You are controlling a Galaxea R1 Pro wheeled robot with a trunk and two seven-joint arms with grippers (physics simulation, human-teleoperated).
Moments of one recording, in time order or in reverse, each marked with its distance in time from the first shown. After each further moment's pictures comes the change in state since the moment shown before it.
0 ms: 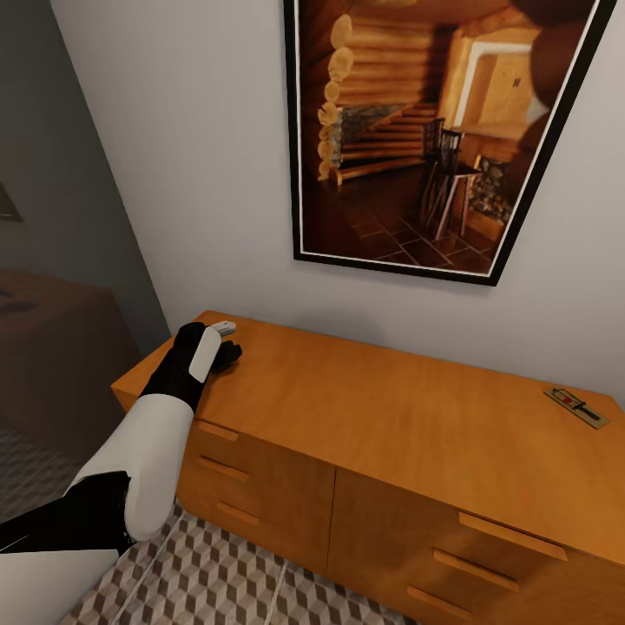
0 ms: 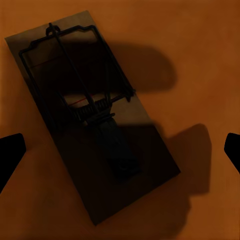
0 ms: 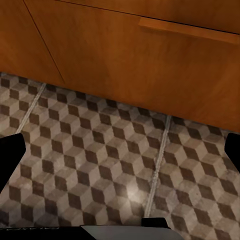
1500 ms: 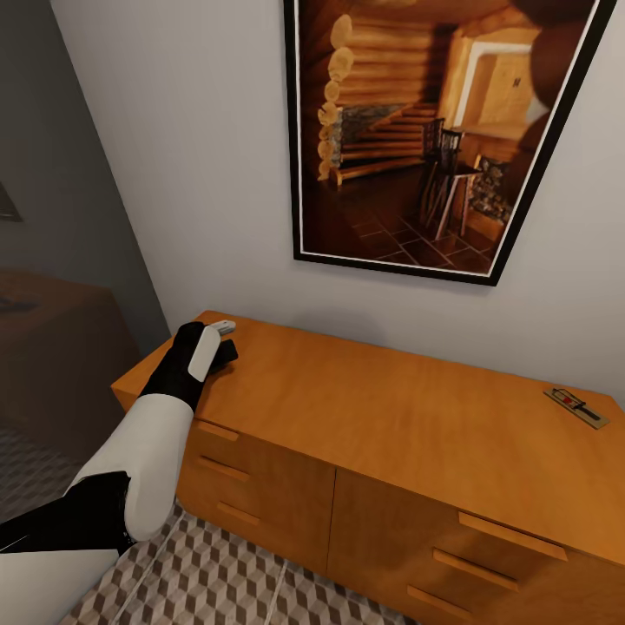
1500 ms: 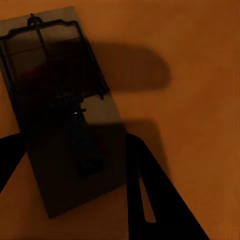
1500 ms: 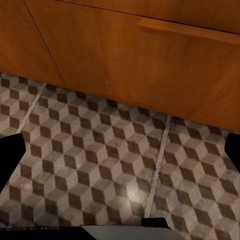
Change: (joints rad) left arm 0.000 0.000 0.004 -0.006 0.019 -0.005 0.001; right arm 0.000 0.000 0.000 0.000 0.000 0.000 0.000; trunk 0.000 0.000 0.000
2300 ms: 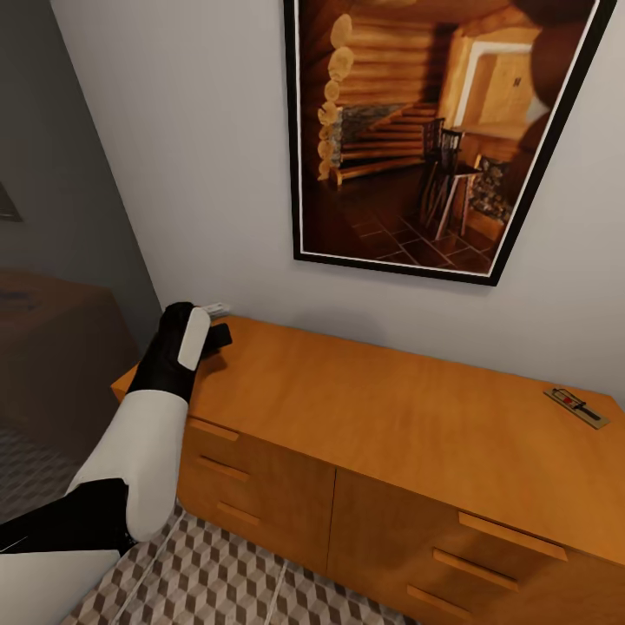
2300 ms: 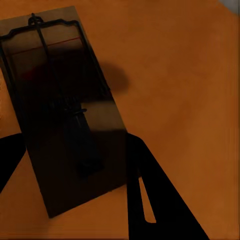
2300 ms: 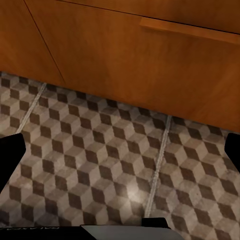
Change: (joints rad) left arm -0.001 -0.005 -0.007 -0.190 -0.013 0.168 0.004; right arm 0.000 0.000 0.001 0.000 0.000 0.000 0.000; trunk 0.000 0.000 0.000
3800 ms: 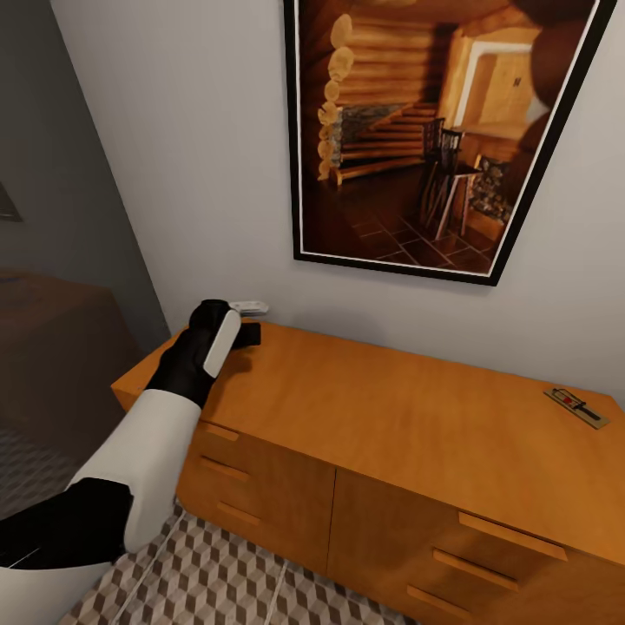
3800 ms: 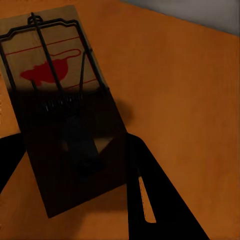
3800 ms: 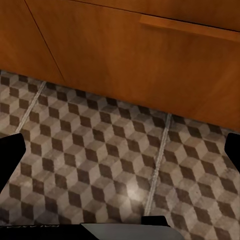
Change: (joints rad) left arm 0.000 0.007 -0.299 -0.007 0.001 0.045 -0.155; right arm 0.000 0.000 0.001 0.000 0.000 0.007 -0.001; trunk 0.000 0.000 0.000
